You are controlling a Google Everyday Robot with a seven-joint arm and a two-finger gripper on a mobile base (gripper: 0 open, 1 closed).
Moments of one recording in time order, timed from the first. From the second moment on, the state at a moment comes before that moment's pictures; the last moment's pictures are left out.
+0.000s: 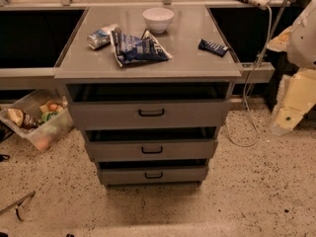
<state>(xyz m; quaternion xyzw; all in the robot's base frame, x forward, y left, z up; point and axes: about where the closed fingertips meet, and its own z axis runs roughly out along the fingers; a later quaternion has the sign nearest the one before) 0.438 -0.217 0.976 -0.60 0.78 -0.03 0.16</state>
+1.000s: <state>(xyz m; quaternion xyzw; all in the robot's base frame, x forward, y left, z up) 0.434 -0.211 0.929 -0.61 0.78 0.00 0.18</state>
